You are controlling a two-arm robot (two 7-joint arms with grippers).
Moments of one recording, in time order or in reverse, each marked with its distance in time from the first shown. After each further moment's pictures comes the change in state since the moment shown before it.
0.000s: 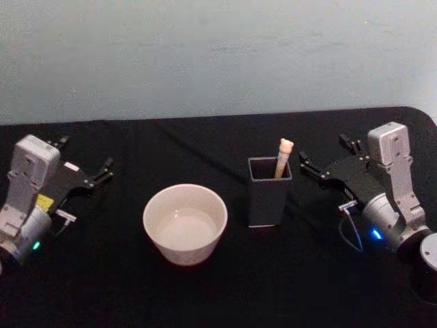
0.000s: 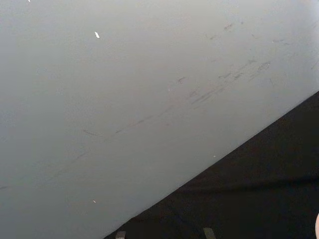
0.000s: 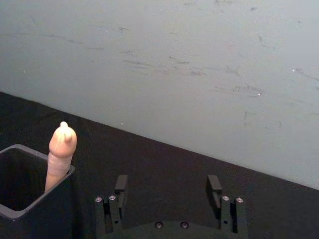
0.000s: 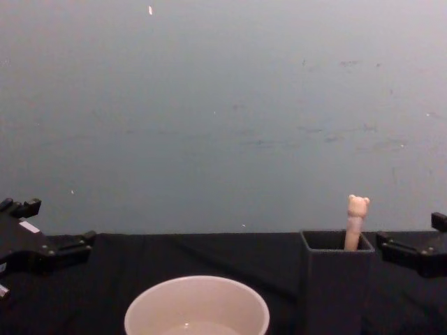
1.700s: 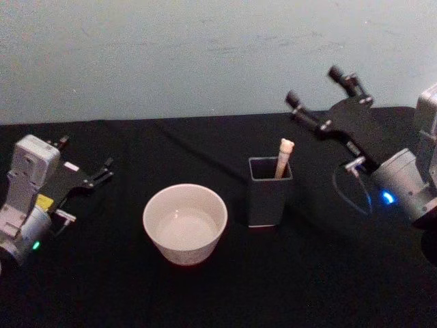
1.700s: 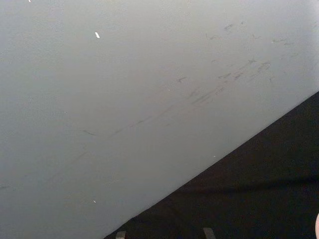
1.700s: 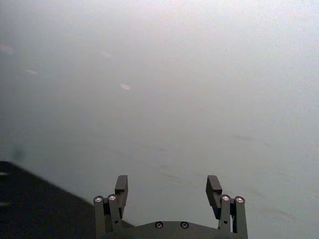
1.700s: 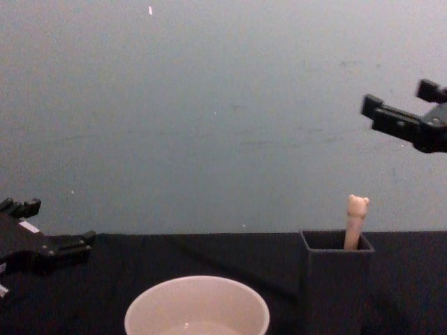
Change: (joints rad) left arm 0.000 0.000 0.000 0.000 0.000 0.000 0.000; right arm 0.017 0.064 -0.006 -0.169 0.192 -0.194 0.169
